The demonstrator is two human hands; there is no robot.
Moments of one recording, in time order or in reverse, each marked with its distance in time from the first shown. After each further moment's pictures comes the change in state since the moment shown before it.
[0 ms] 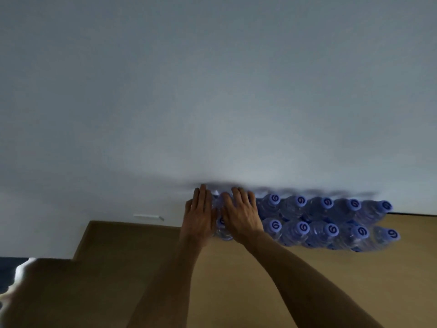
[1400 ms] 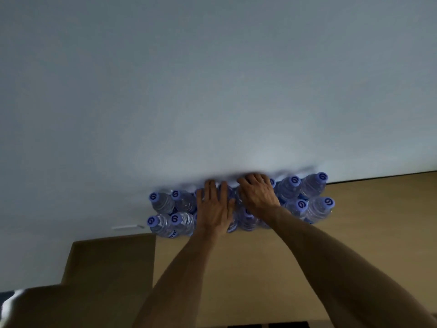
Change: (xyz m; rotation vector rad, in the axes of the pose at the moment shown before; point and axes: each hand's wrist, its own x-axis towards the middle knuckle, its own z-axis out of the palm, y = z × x) left_hand 0.034 0.172 -0.002 0.123 -0.112 0.071; right_hand -0.050 0.173 -0.039 -0.017 0.059 0.116
